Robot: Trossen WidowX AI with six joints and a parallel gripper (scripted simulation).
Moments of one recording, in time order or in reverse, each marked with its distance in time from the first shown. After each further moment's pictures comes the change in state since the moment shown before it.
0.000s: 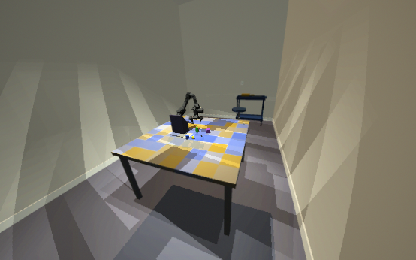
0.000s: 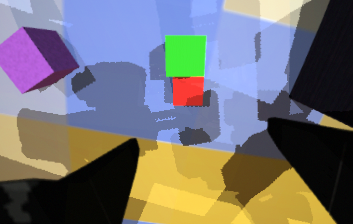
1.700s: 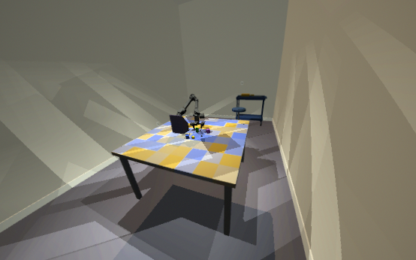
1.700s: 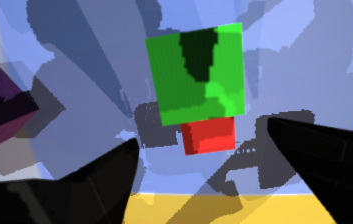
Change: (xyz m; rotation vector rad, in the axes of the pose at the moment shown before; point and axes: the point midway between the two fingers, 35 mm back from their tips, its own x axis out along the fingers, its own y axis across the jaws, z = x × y) arm 0.077 0.007 0.006 0.163 -0.023 0.011
